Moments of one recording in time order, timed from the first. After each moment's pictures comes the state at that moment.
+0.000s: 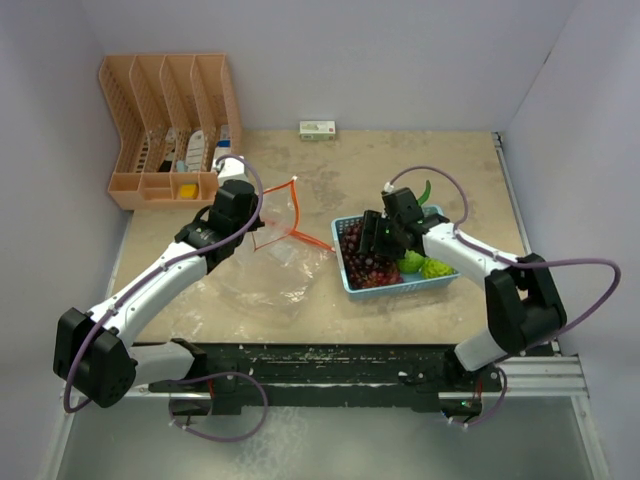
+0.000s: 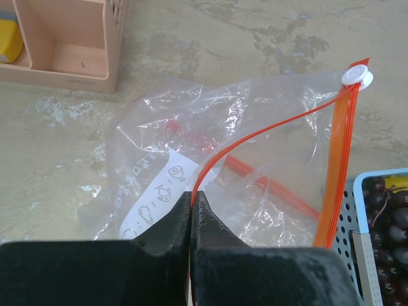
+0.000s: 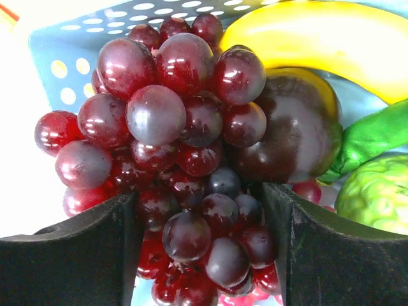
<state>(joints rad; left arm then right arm) -0.51 1.23 0.97 -0.31 -0.43 -0.47 0.45 1.53 0.95 -0.40 -0.08 0.56</state>
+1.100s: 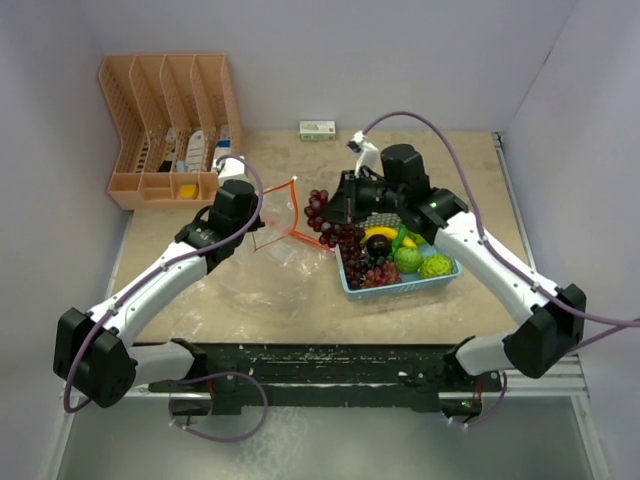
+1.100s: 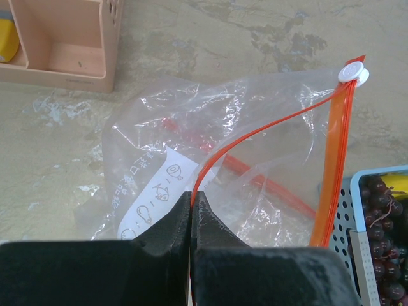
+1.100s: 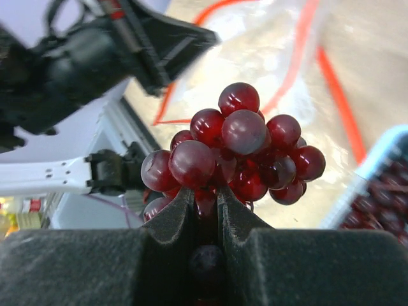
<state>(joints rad) -0.51 1.23 0.97 -0.31 -0.42 -0.47 0.56 1.37 1.30 -0.44 -0.47 0.49</state>
